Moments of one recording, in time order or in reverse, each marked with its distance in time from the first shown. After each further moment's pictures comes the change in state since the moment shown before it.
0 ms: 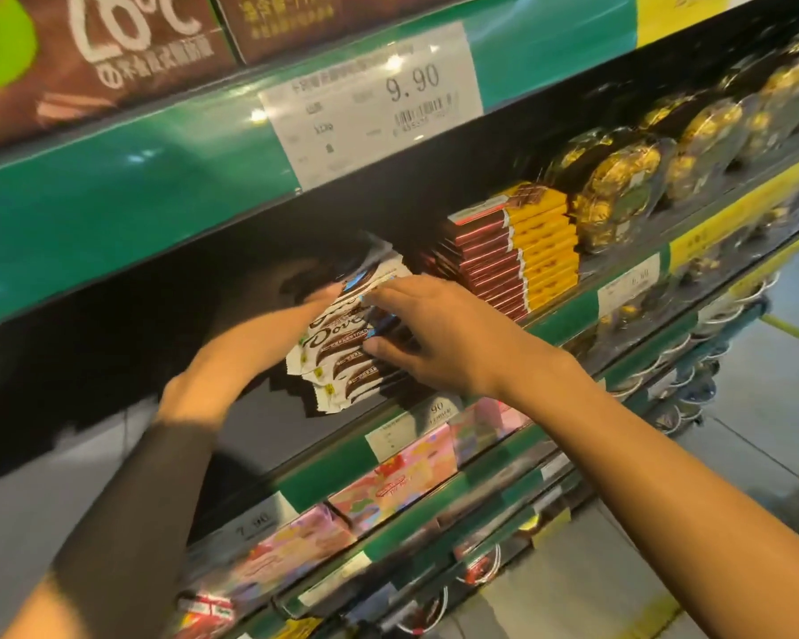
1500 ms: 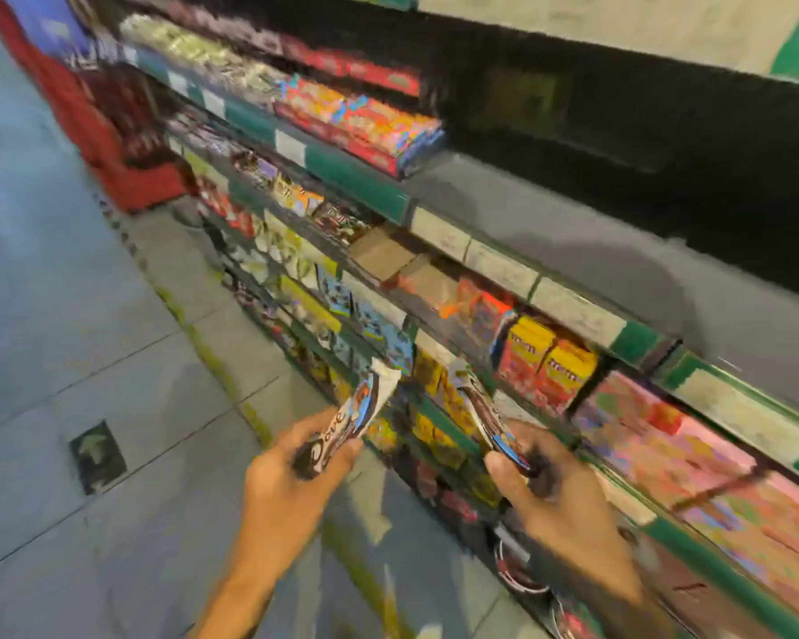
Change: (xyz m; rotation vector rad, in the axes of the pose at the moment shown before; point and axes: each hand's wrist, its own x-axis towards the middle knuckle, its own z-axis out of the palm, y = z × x) left_hand -0.458 -0.231 0.132 -0.613 1.296 -0.666; right_hand -0.147 -0.253 0.136 0.937 -0.663 -0.117
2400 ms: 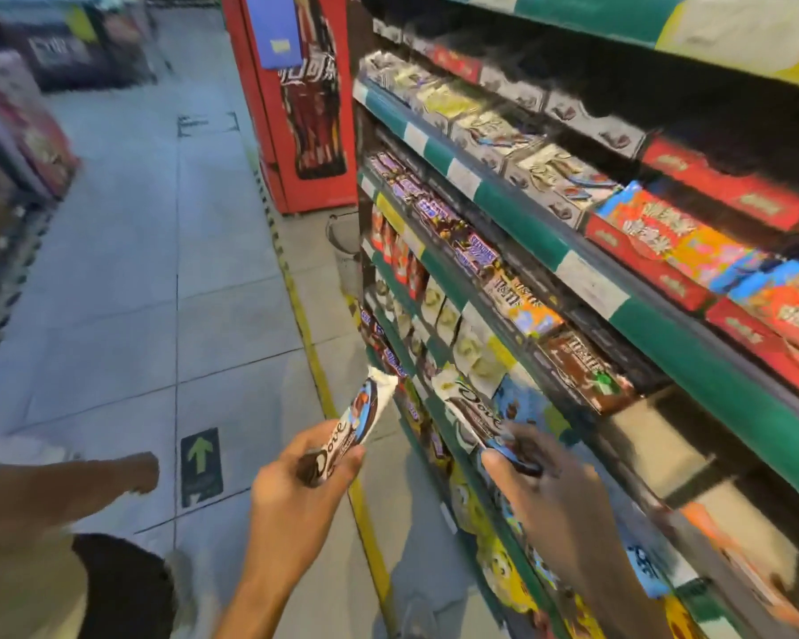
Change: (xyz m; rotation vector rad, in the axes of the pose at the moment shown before) left_hand 0.296 -0.085 -0.243 -0.028 0.405 -0.133; right_hand 0.281 -0.164 0.341 -0.078 -0.327 -0.097
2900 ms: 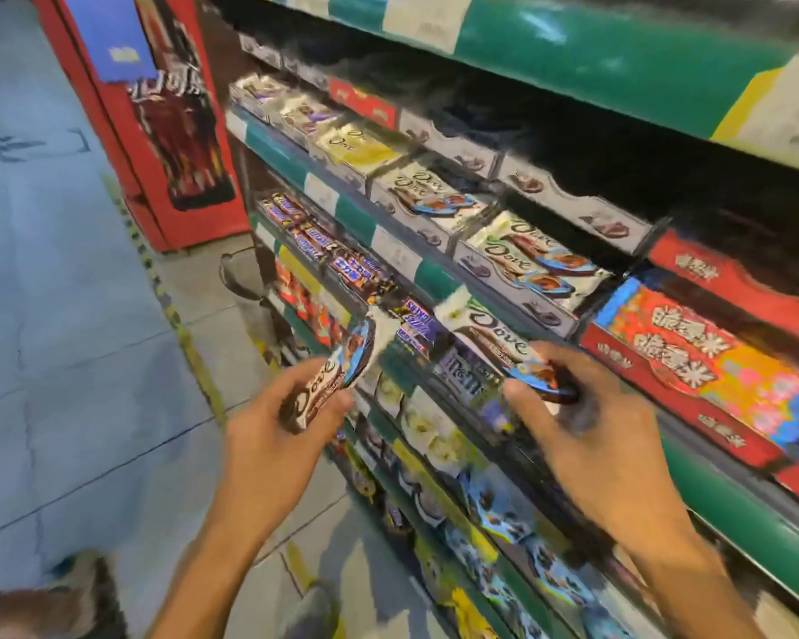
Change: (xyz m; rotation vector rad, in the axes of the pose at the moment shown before) left_hand 0.261 0.080 0.079 -0.004 -0.243 0.259; right_hand 0.197 -0.097 -0.033 -0.247 0.406 -0.167
